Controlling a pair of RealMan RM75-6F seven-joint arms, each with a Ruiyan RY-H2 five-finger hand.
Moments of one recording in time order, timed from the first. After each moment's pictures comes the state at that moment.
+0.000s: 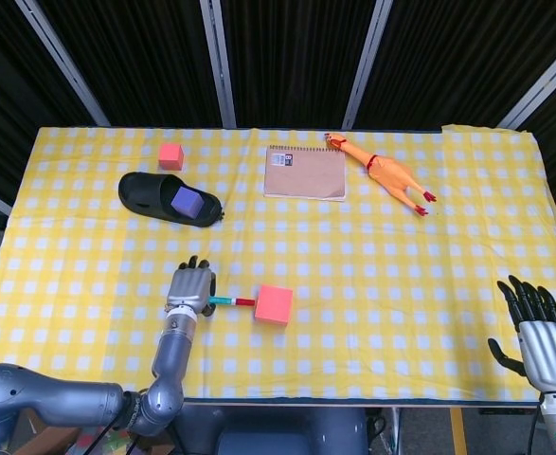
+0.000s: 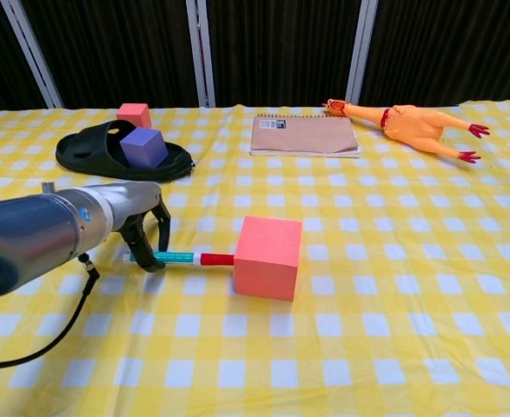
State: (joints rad) left arm -0.89 -1.80 -0.33 -1.67 0.26 1.31 1.02; right arm 0.06 -1.08 0.04 -1.66 -1.48 1.44 -0.05
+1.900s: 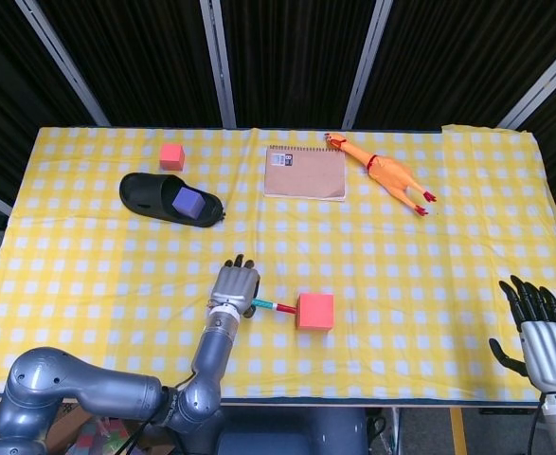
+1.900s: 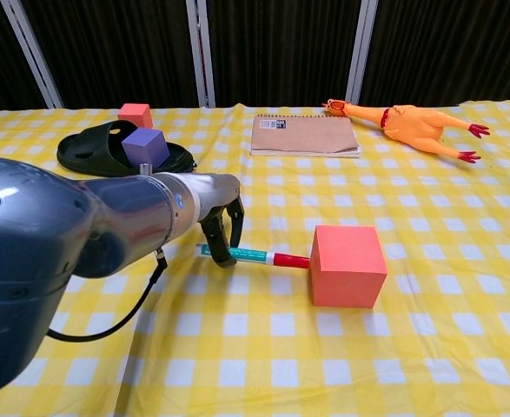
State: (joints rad) left arm -1.10 -1.91 -0.40 -1.60 0.17 1.28 1.09; right arm 0.06 -1.07 0.04 -1.66 -1.48 1.44 -0.04
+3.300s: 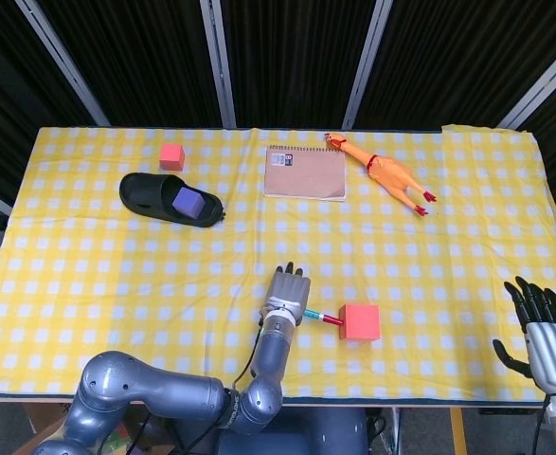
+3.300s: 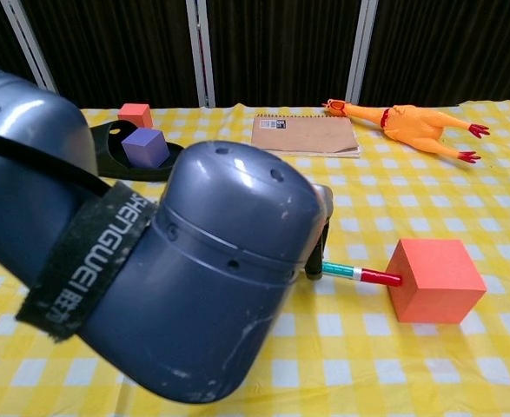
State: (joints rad) left arm -1.37 -2.12 -0.58 -1.32 0.03 1.22 1.25; right arm 0.05 -1.06 0.04 -1.66 -1.47 1.44 -0.02
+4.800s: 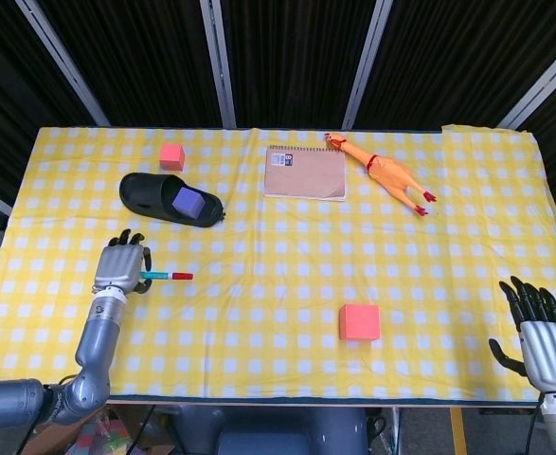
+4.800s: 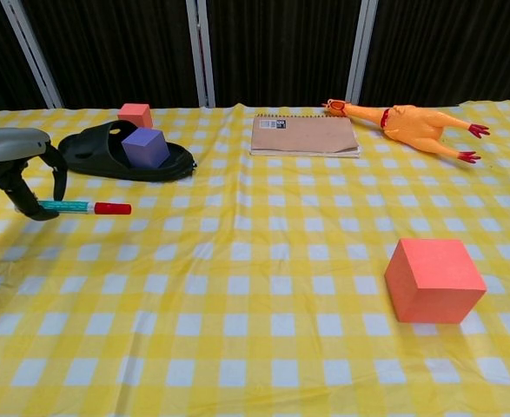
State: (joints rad) left arm -0.80 -1.44 -0.18 -1.74 0.41 1.22 0.79; right arm 0.06 -1.07 0.04 -1.68 -1.46 1.43 -0.06
